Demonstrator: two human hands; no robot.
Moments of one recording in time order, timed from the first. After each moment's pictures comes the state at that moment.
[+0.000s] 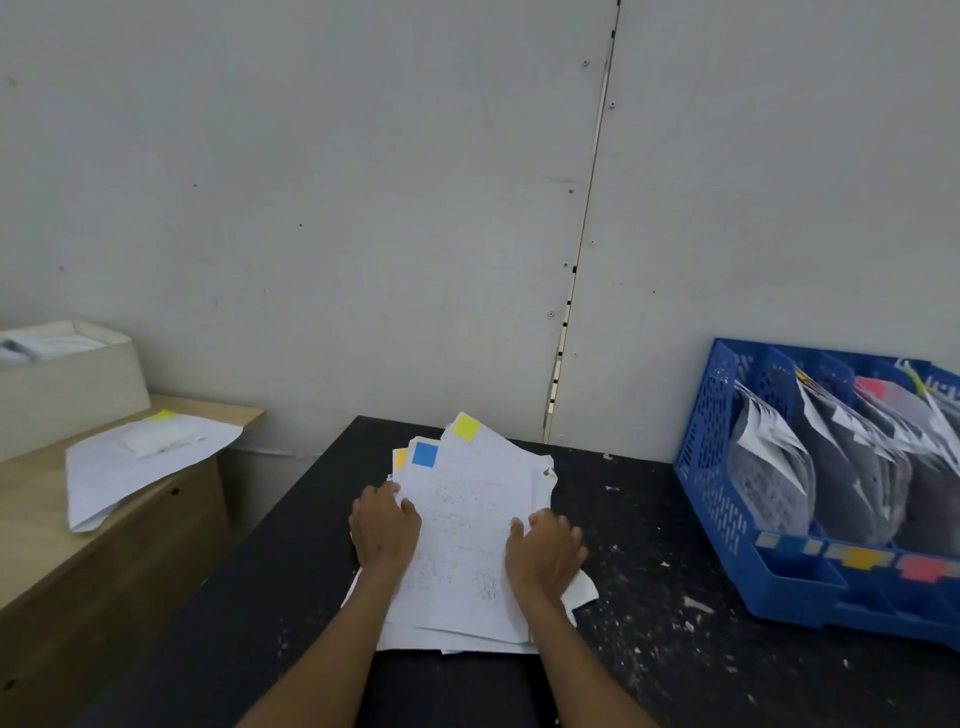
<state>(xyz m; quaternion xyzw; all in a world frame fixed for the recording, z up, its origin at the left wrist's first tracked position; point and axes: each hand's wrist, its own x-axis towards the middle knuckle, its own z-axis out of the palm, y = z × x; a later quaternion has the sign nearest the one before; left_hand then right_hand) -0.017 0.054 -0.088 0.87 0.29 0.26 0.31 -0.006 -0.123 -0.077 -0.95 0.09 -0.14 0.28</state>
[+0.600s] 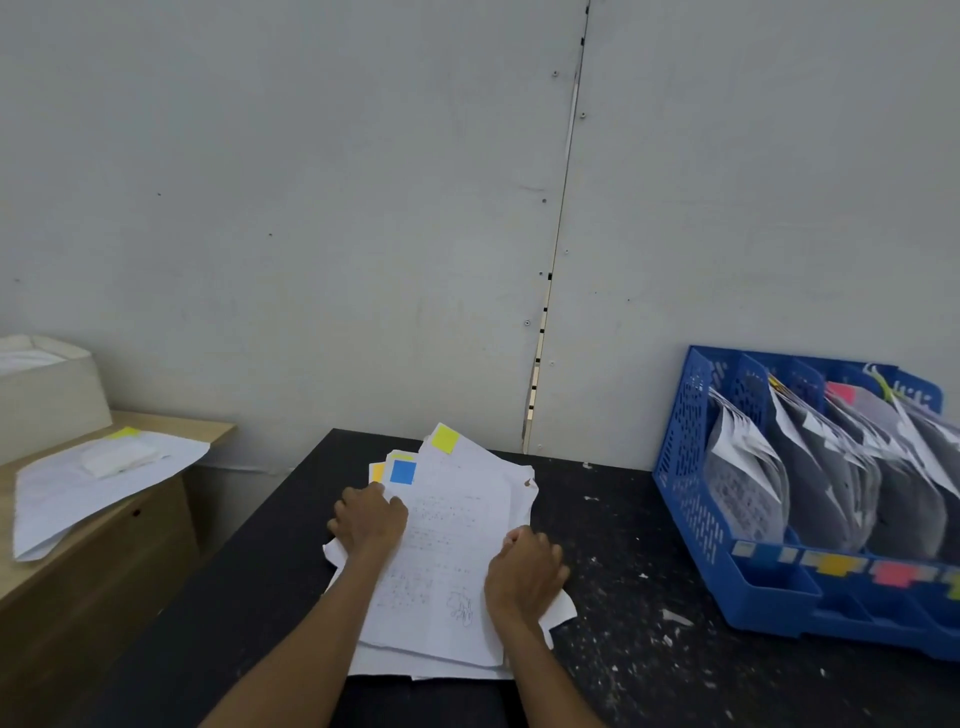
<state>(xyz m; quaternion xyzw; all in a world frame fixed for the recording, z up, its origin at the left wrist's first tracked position) 0.020 0.052 -0.067 0.88 0.35 0.14 0.28 -0.005 -0.124 -0.083 -0.94 0.10 -0.17 0.28</state>
